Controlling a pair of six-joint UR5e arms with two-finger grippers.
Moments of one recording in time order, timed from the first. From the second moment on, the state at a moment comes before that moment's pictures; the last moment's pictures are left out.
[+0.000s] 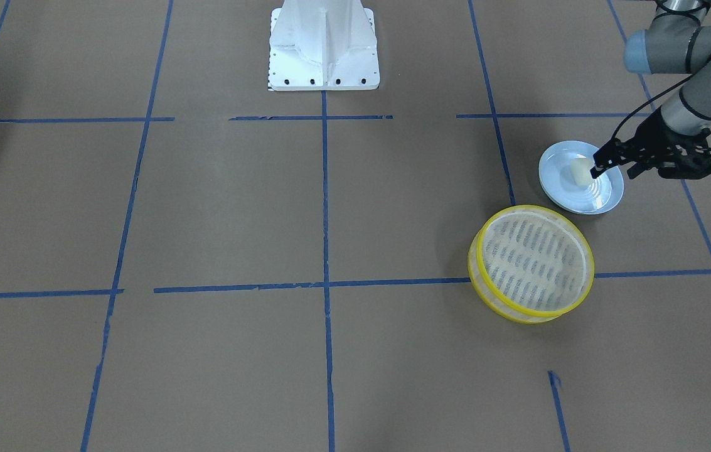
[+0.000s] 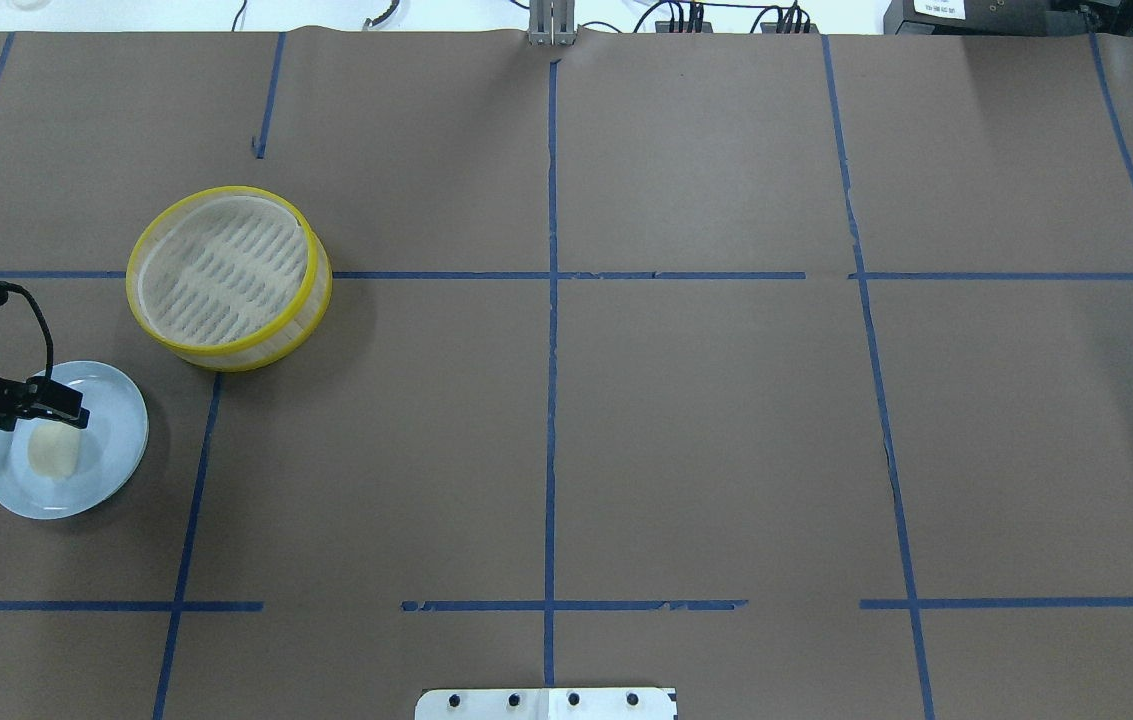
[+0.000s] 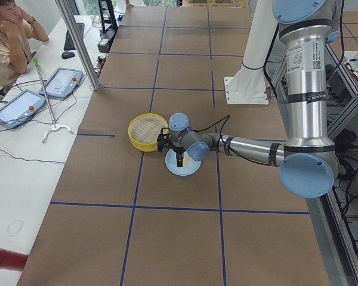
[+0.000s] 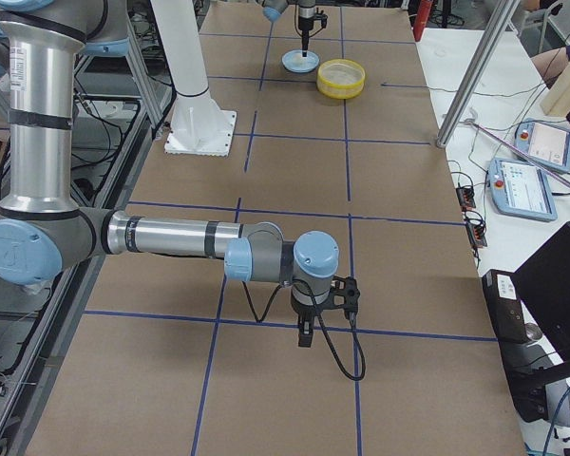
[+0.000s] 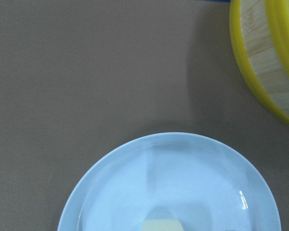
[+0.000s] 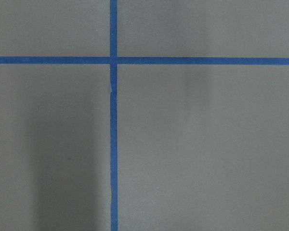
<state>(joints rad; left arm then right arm) -0.86 -1.46 -1.74 -2.18 -2.18 -0.95 1.57 -1.68 1.65 -1.57 2.29 0.01</state>
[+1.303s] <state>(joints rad) -0.79 -1.47 -1.72 -2.17 -2.16 -0.99 1.57 -1.68 1.65 -1.57 2.29 0.01</state>
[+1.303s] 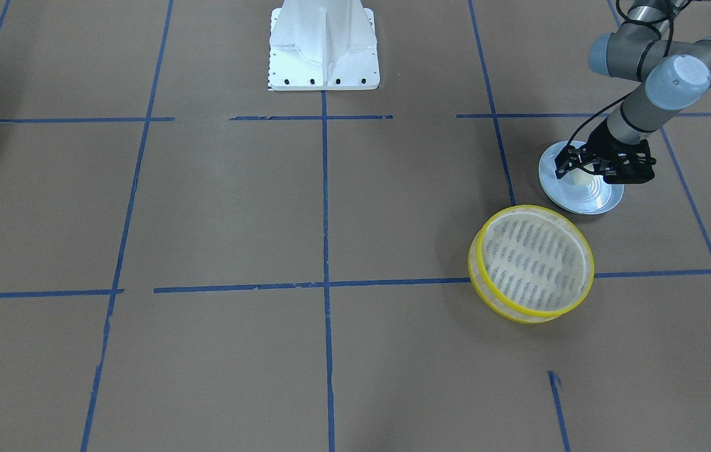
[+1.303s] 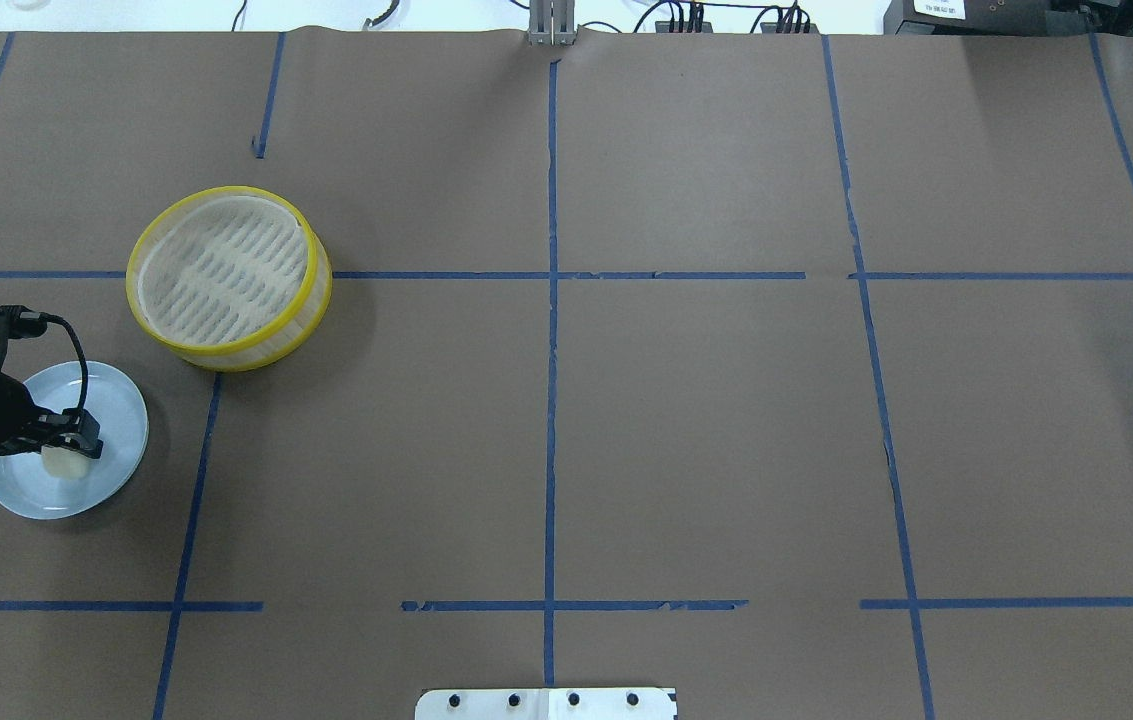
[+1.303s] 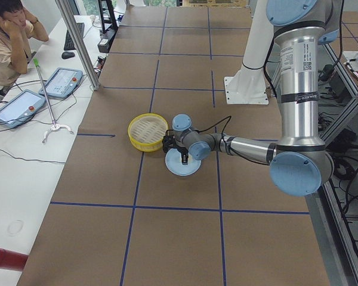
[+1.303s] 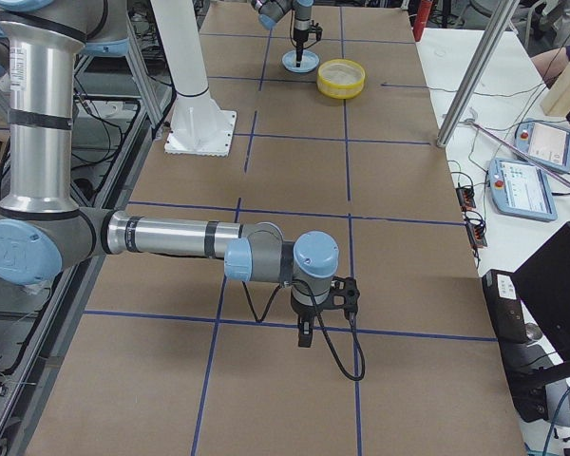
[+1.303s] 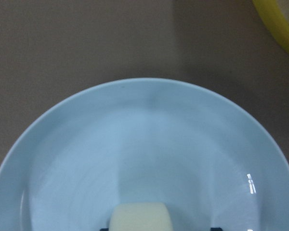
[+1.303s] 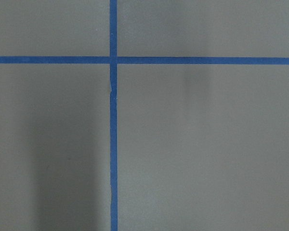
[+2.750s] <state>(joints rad) -0.98 -1.91 -1.66 -1.87 -2.23 -0.99 1.57 -1.68 1.65 -1.57 2.29 0.01</state>
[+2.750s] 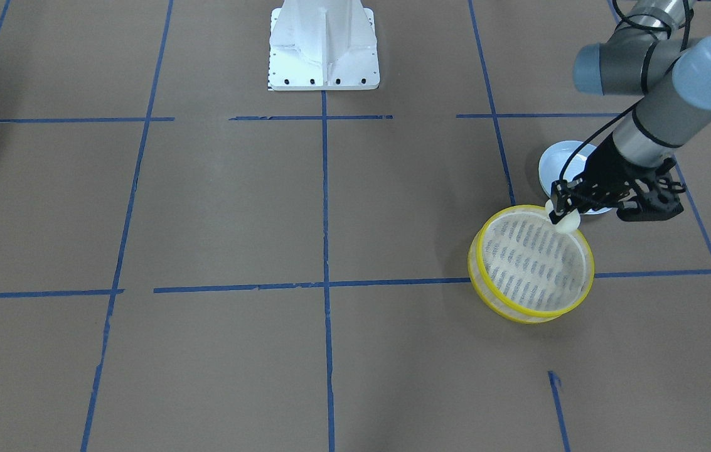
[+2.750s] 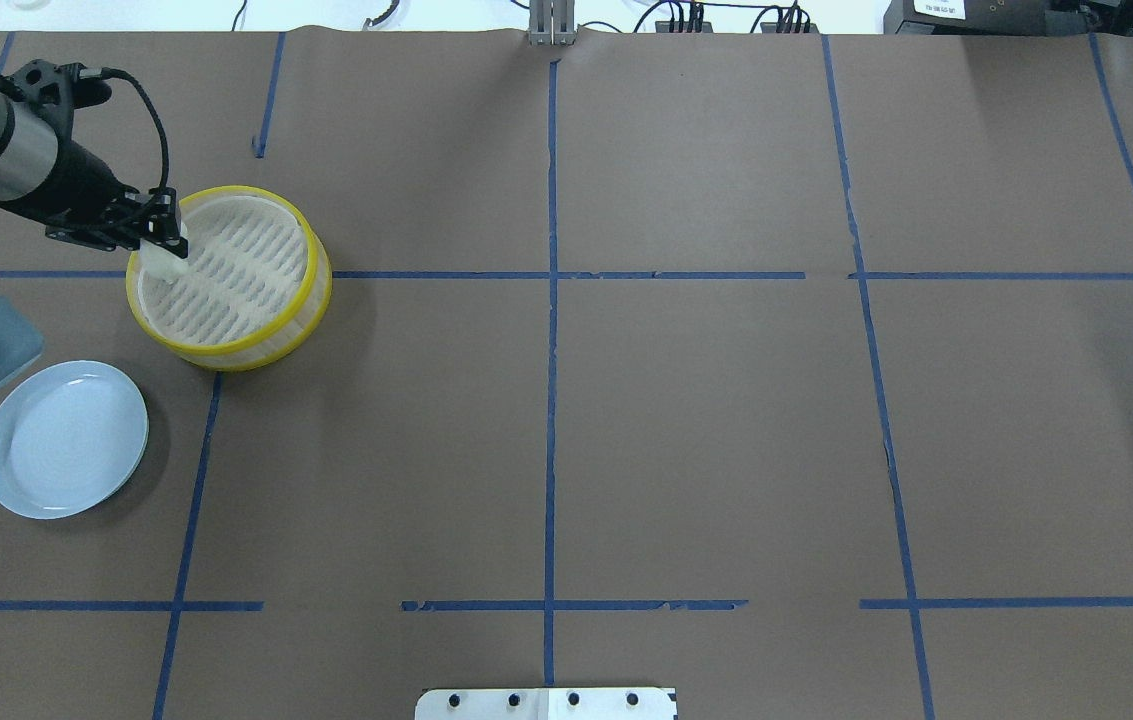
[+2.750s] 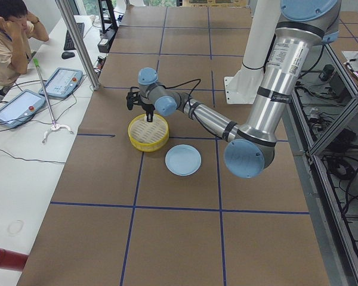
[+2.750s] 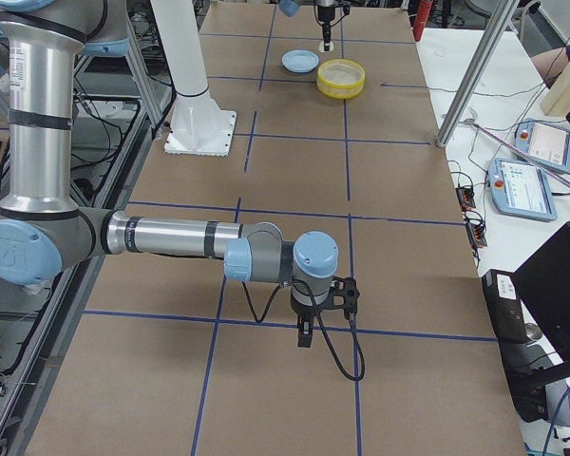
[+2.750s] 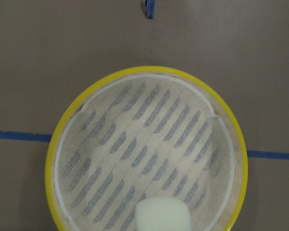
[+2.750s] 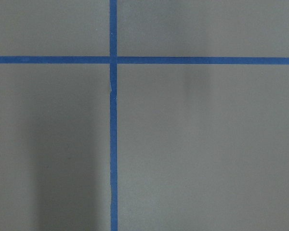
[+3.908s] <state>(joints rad) -0.88 -1.96 -1.53 -1.88 -2.14 -0.98 1.57 -1.68 1.65 -1.57 2.29 0.01</state>
